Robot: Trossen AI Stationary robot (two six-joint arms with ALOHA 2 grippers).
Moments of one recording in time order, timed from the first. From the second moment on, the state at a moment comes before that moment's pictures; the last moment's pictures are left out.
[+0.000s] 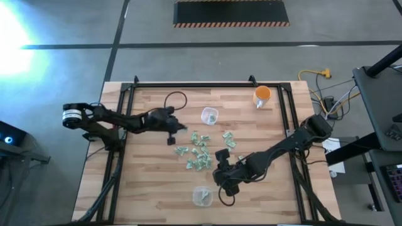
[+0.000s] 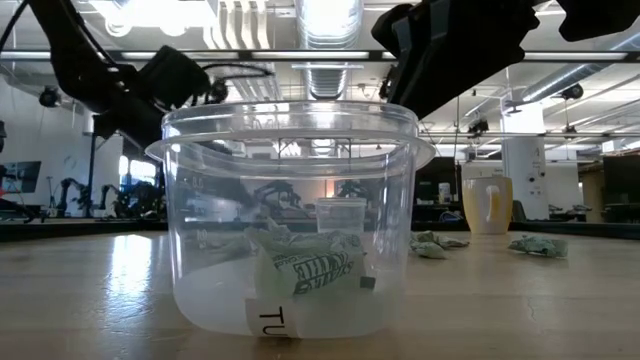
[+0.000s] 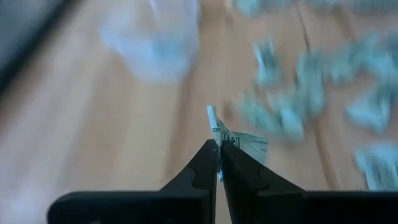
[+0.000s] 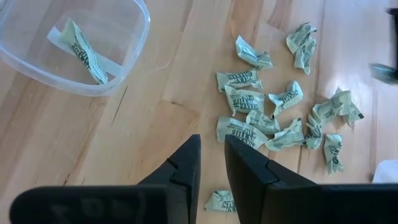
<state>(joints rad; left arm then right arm) 0.26 1.39 0.39 0.51 0.03 0.26 0.49 1.81 1.30 -0.54 0.35 0.07</state>
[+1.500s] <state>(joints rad) 0.36 1.73 0.96 0.27 0.09 0.33 0.49 1.81 1.30 -0.54 0.37 0.11</state>
